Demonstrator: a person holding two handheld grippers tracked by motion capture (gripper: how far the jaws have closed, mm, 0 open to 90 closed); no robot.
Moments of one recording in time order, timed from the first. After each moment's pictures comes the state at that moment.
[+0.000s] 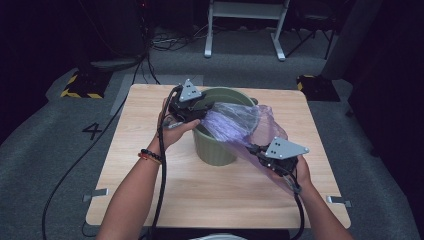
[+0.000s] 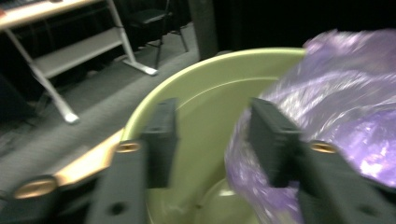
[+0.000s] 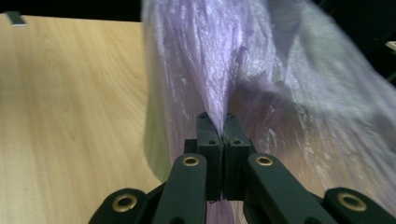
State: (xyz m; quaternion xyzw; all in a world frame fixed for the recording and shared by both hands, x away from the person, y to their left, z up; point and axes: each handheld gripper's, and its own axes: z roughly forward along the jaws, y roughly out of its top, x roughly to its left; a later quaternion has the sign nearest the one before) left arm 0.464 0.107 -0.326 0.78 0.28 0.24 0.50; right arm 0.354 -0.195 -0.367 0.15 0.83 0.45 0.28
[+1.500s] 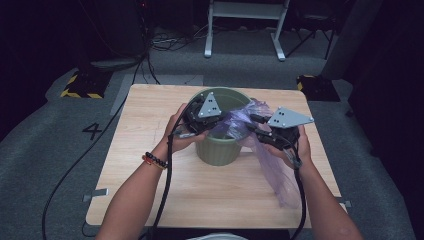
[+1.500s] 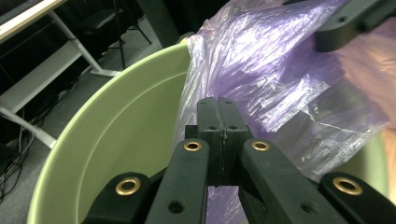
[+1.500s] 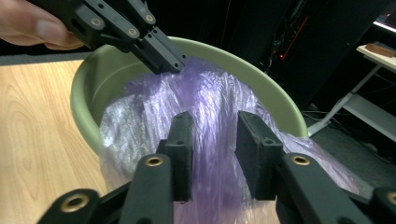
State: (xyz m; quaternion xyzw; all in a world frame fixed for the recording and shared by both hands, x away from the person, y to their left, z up) left arm 0.431 0.068 -0.318 0.85 0.15 0.25 0.44; right arm 0.393 -0.187 -0.316 0.19 0.81 0.48 0.29
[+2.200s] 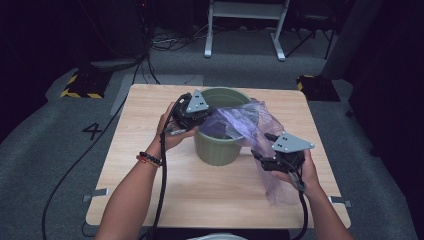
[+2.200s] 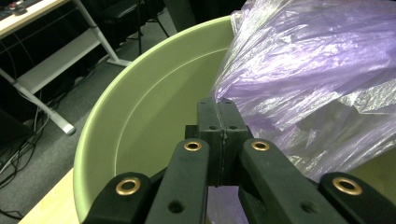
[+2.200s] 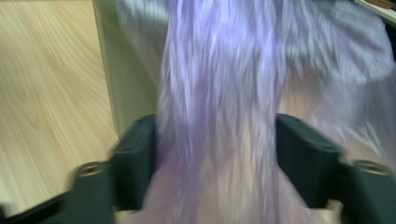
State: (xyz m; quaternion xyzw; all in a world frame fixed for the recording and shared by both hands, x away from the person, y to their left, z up) left arm 0.447 0.094 -0.330 0.84 0.19 0.26 0.44; right arm 0.360 -0.211 -0.371 0.23 0.83 0.41 0.29
